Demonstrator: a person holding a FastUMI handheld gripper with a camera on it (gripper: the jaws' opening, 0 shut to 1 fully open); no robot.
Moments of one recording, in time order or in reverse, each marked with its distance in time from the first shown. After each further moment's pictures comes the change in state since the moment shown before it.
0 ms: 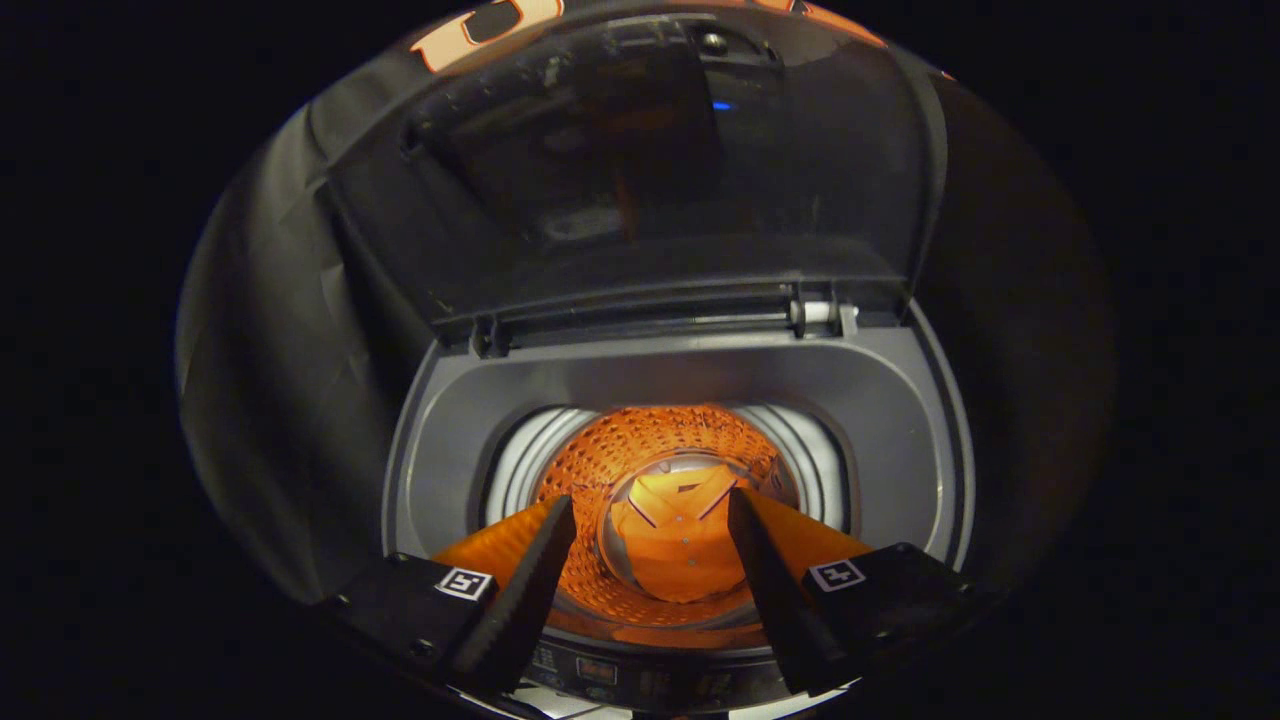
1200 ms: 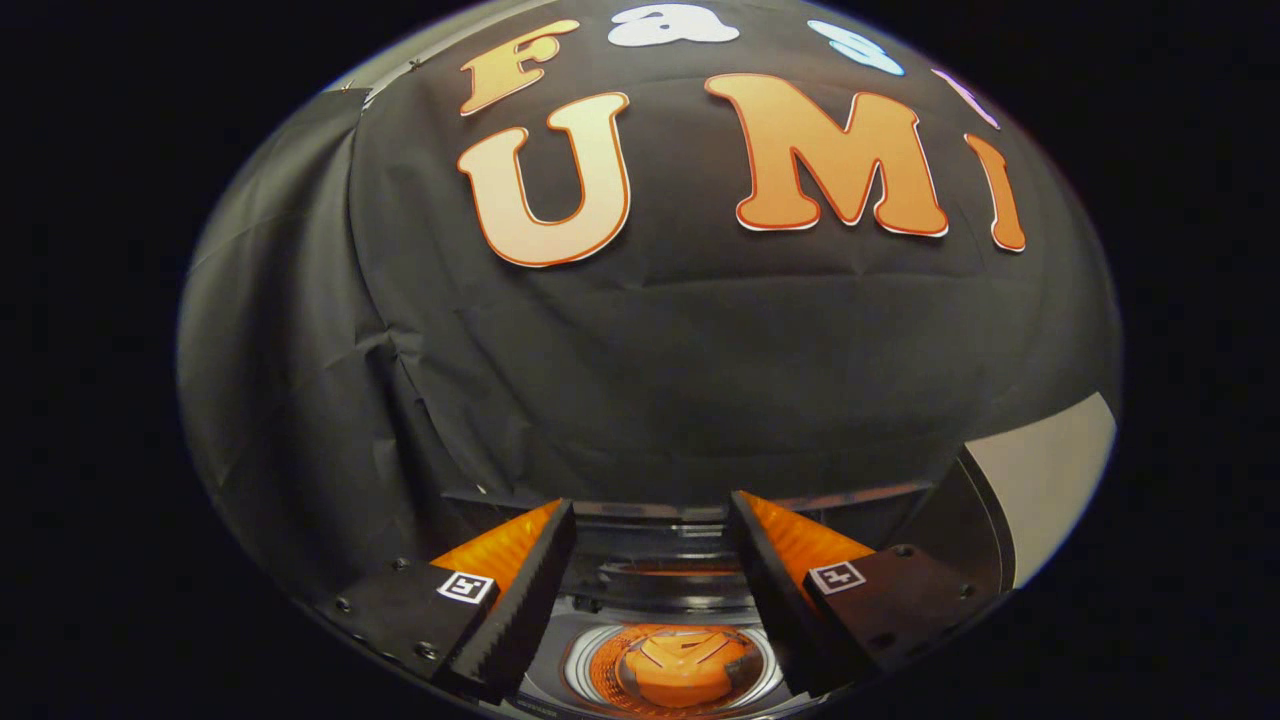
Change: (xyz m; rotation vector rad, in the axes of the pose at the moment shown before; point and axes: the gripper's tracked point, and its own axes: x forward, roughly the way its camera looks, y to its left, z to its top) arm -0.105 0.059 0.266 -0.093 -0.447 -0.007
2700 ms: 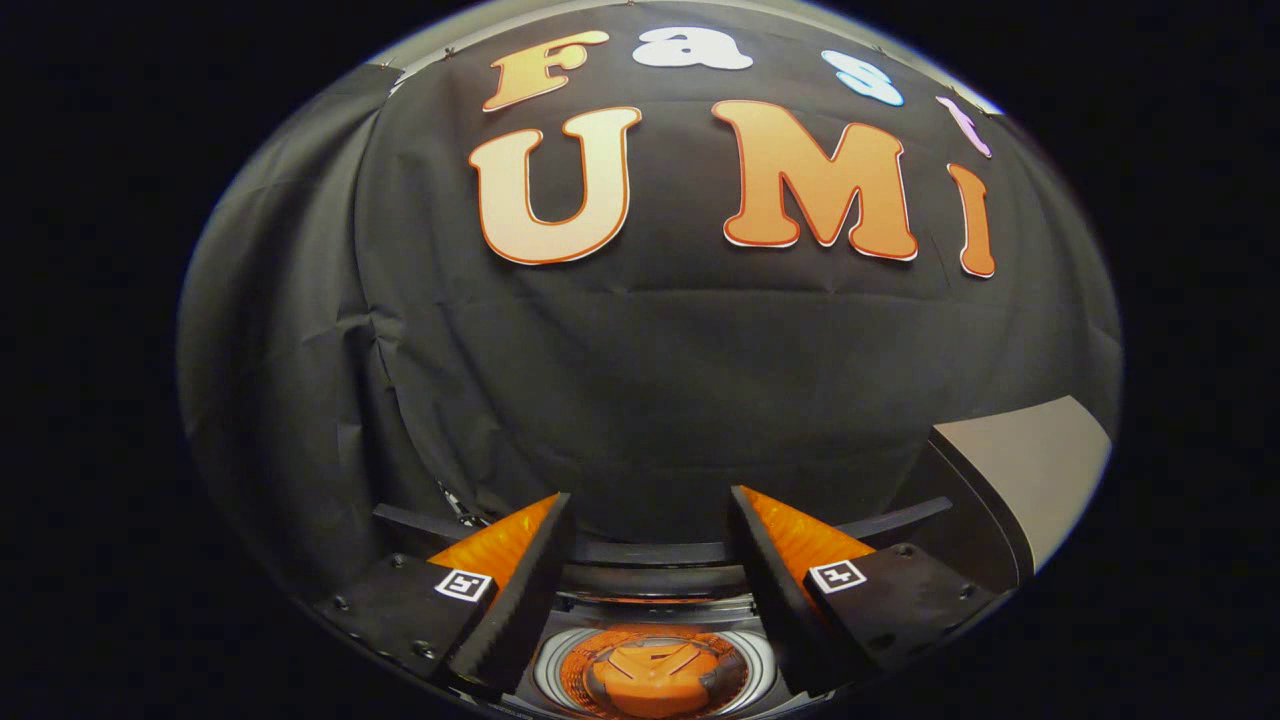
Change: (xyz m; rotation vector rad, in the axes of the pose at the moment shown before) arm -0.025 0.001 -0.047 -0.077 -0.099 -0.107
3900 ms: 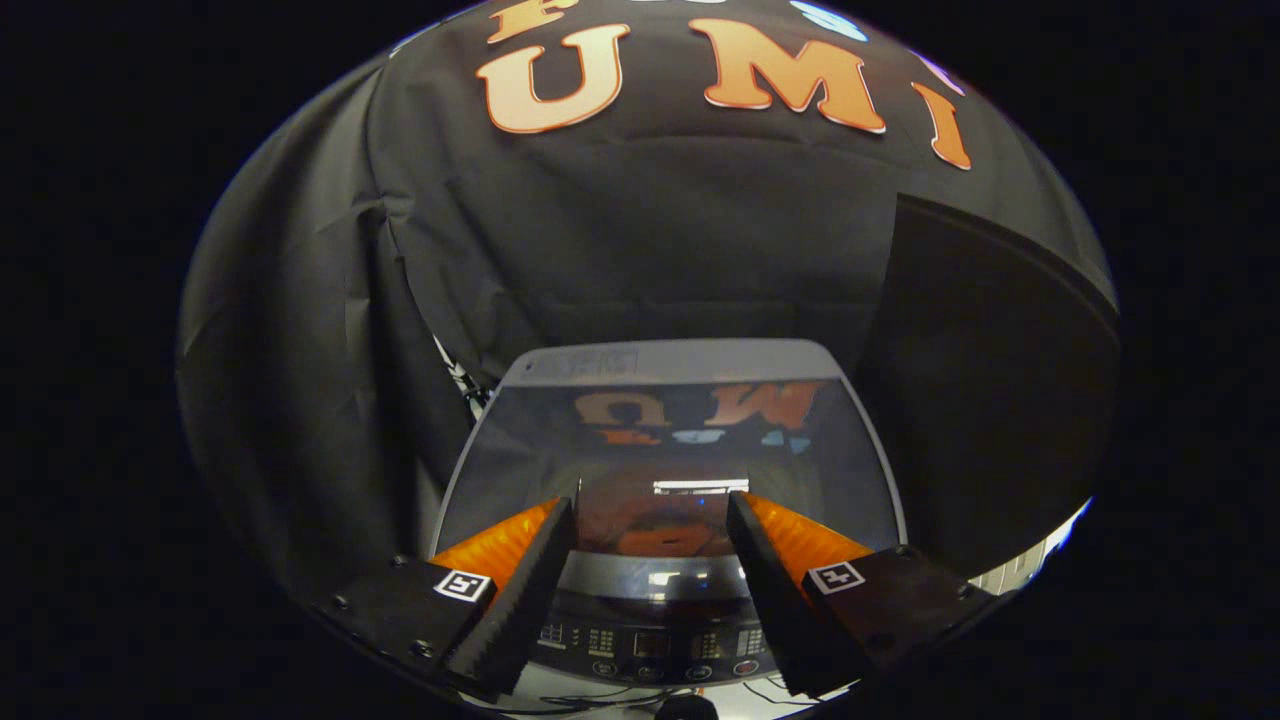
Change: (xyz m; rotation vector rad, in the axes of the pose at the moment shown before) arm -0.066 0.007 -0.224 0.069 0.319 0.013
